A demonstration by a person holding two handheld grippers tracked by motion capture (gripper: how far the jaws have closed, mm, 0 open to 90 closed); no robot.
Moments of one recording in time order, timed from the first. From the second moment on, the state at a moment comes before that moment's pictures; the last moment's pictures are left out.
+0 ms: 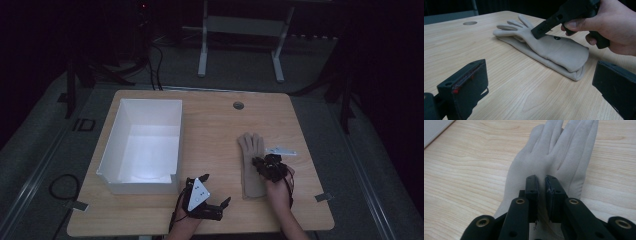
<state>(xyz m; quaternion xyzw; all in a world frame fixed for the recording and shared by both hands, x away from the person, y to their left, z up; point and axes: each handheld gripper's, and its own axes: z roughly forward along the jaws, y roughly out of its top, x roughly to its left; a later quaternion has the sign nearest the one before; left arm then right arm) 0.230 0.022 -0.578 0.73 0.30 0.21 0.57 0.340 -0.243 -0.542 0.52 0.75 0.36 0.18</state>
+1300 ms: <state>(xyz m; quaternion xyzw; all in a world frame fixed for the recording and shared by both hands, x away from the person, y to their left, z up) 0.230 0.022 -0.578 0.74 0.30 0.21 0.57 0.334 -0.228 -0.554 0.54 0.73 0.37 0.20</state>
